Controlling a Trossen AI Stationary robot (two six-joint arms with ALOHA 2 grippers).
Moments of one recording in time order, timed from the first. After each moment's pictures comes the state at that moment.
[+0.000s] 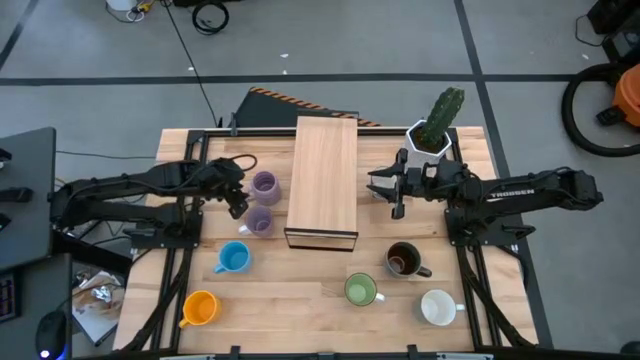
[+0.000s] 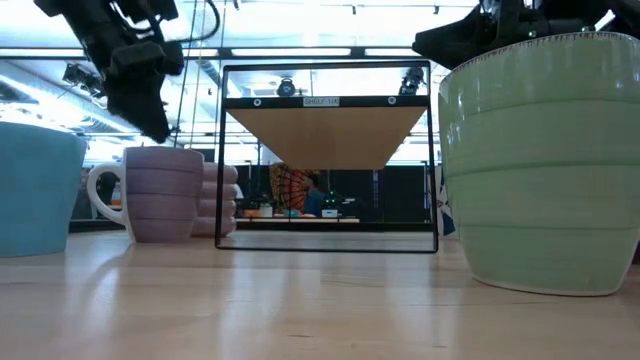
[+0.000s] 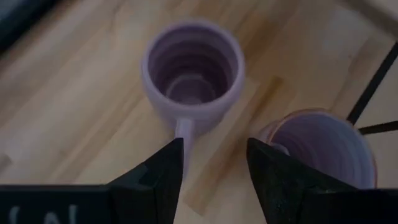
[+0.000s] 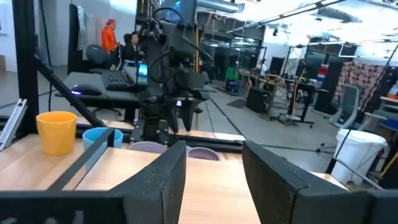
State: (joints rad) left arm 0.26 0.90 0.73 -0.80 -0.16 -0.35; right arm -0.17 0.91 0.34 0.68 -0.06 -0.19
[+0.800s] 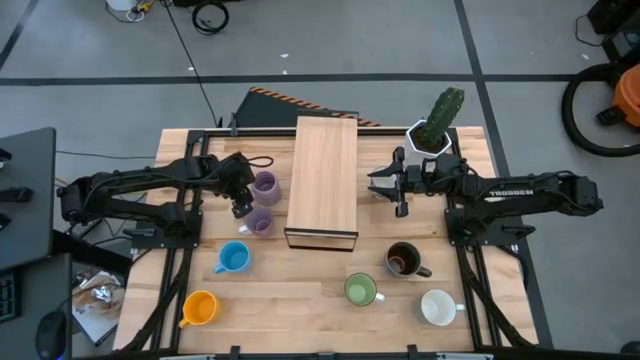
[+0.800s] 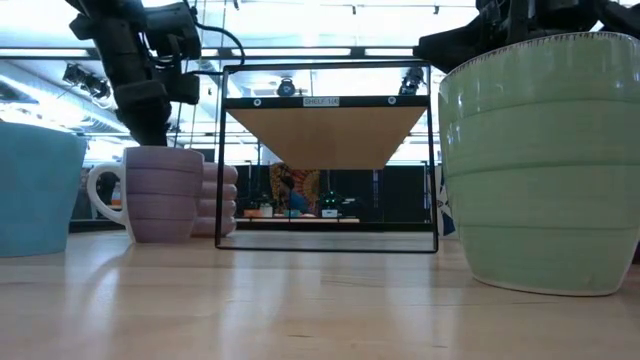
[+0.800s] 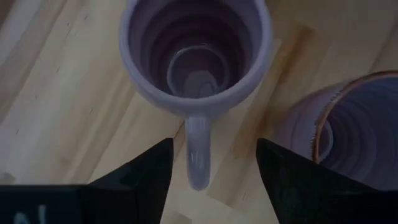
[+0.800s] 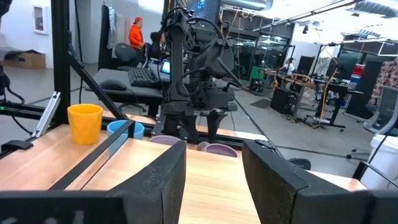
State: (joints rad) left arm 0.36 1.09 0.73 -0.77 -0.09 -0.07; right arm -0.28 0.91 0.34 0.66 -0.28 -0.18
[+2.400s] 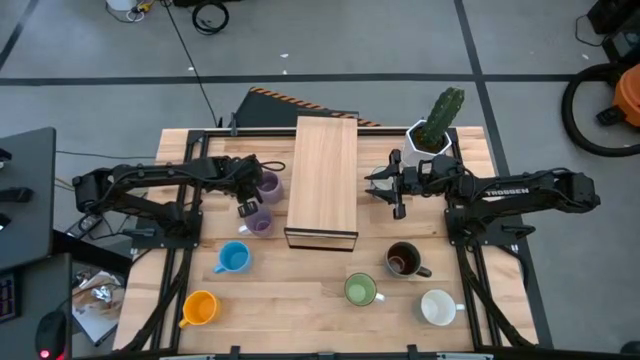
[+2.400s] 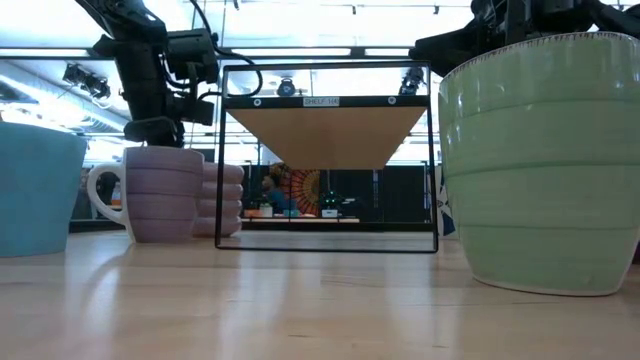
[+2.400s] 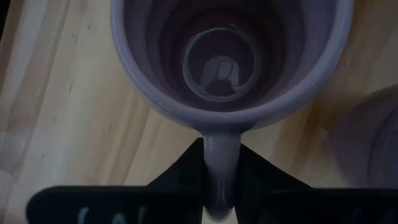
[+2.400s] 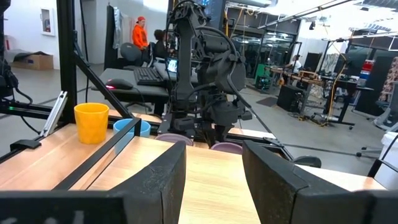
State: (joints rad) left arm 0.36 1.24 0.72 -0.68 -0.18 0.06; right arm -0.27 0.96 0.34 0.70 -0.29 -0.16
